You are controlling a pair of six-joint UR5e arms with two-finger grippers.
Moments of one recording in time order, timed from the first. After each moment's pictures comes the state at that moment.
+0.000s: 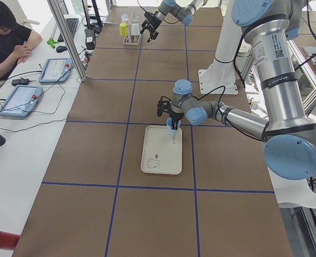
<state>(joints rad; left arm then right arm) -0.72 -1.25 -2.16 -2.07 -1.99 -1.01 0.63 -1.34 1.96 -1.02 1.49 0.40</state>
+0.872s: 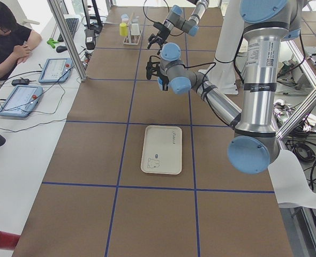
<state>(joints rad) -0.85 -1.67 -2.20 -1.98 -2.28 -1.24 0.44 -1.19 1.84 -0.73 1.48 0.42</state>
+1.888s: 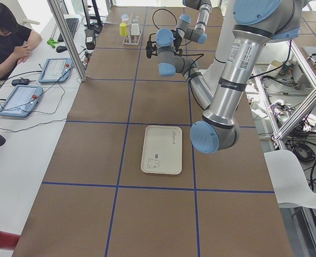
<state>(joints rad) -0.74 -1.93 -2.04 -2.16 -2.33 -1.43 0.30 -1.16 1.74 -0.43 1.48 0.37</state>
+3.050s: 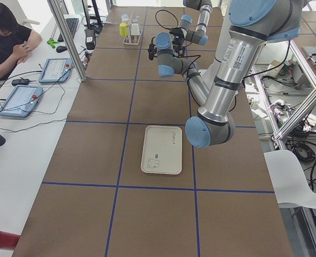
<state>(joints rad) -0.67 -1.99 -1.94 -2.22 -2.33 -1.42 0.28 -1.16 1.73 -0.28 1.48 0.30</state>
